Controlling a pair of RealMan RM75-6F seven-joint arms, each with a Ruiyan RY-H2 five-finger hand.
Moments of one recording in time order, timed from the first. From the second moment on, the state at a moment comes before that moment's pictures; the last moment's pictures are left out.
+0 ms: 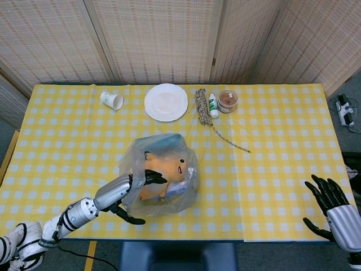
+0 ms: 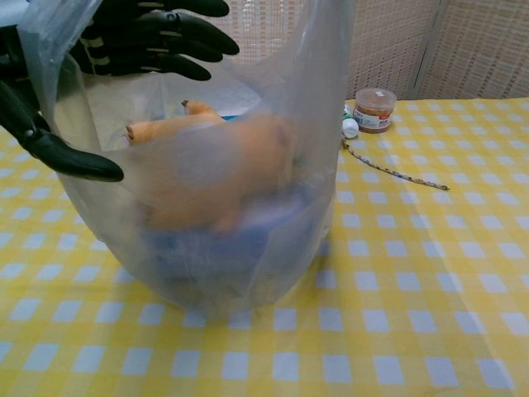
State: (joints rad) left arm -0.78 -1.25 0.06 -1.57 1.93 1.37 -0.90; right arm -0.01 -1.08 -0.08 -1.48 -1.78 1.67 0.19
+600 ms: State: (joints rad) left arm -0.93 -1.25 0.07 -1.58 1.90 1.25 -1.17; right arm -0.02 -1.08 -0.08 -1.47 -1.79 1.69 0.20
